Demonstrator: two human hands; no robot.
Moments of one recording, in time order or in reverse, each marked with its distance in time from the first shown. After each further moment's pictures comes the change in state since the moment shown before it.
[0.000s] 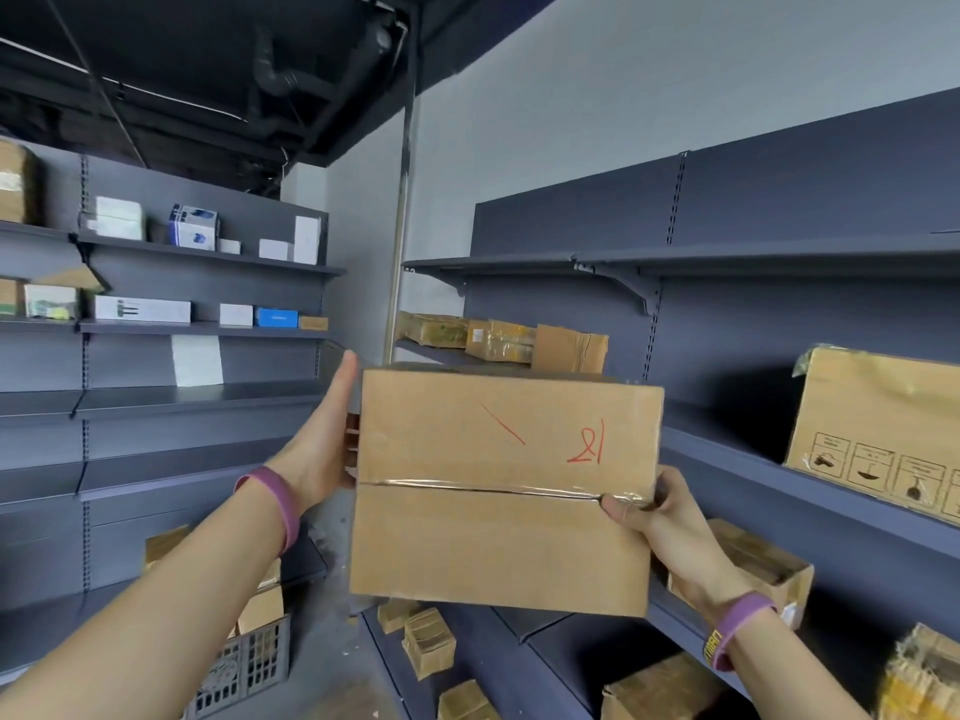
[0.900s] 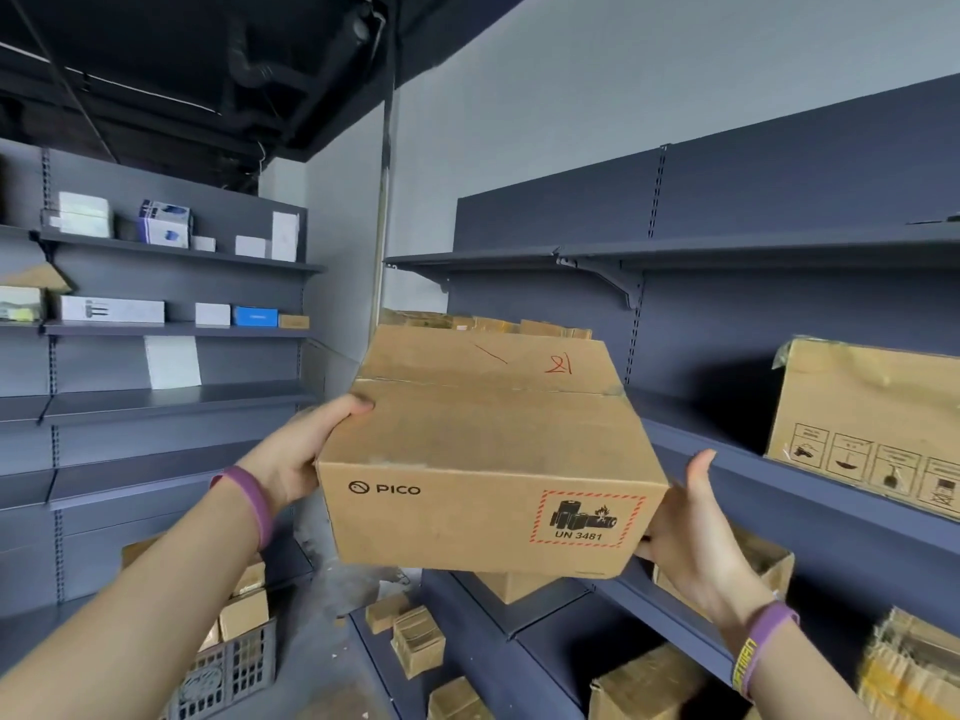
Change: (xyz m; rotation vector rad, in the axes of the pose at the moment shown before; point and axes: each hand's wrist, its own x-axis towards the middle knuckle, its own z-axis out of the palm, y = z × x) left_hand 0.015 -0.004 -0.004 -0.010 -0.010 0.027; right_hand -0.008 -0.009 -0.017 0.232 -0.179 0.081
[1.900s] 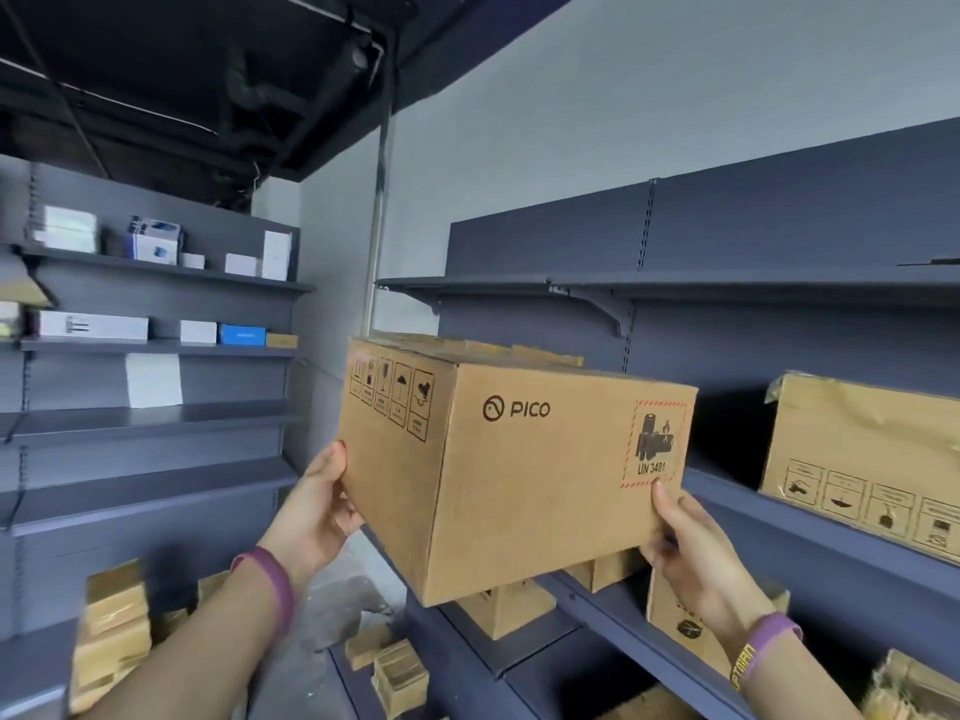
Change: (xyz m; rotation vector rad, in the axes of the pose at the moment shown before) left_hand 0.030 -0.053 0.015 -0.479 0.128 0.125; right_hand 0.028 -0.004 -0.025 0.148 0.208 -0.023
